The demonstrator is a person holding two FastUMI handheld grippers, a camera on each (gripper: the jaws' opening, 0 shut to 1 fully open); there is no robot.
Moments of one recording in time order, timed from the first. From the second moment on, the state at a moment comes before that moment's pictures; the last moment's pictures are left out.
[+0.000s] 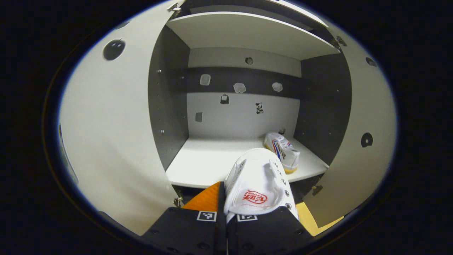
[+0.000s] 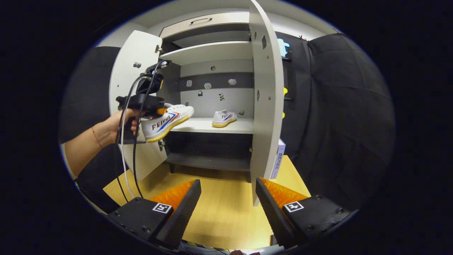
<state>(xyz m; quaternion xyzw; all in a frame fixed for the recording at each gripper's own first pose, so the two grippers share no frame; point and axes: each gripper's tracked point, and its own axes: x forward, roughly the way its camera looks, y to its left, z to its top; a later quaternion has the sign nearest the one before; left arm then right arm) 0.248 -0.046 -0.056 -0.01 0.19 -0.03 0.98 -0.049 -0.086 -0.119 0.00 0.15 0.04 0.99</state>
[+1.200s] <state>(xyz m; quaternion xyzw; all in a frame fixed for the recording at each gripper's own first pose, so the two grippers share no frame) 0.447 -0.025 -0.131 0.01 0.33 0.09 0.94 -0.102 -0.207 -0.103 -0.02 0.14 -0.14 0.98</state>
